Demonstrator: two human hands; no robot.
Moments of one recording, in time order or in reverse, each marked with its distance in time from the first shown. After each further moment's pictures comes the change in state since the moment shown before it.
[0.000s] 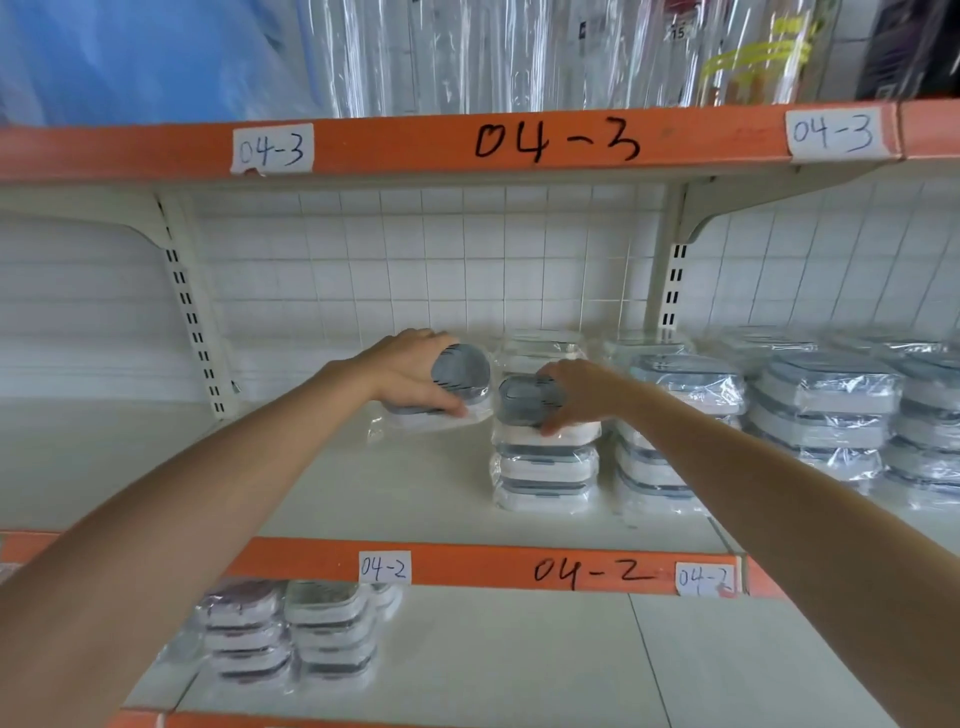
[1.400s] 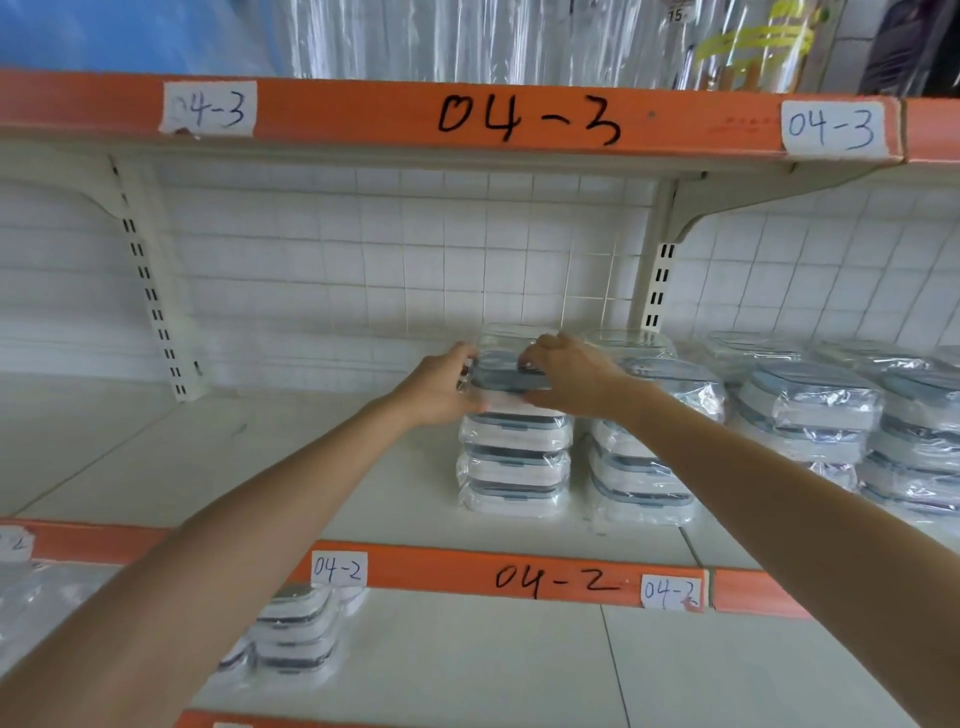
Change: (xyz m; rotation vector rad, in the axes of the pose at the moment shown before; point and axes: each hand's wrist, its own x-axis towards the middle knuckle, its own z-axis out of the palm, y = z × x) left_hand 0.035 0.047 0.060 -0.491 0.121 -0.040; right_hand -0.010 0.013 -0.018 -0.230 0.183 -0.110
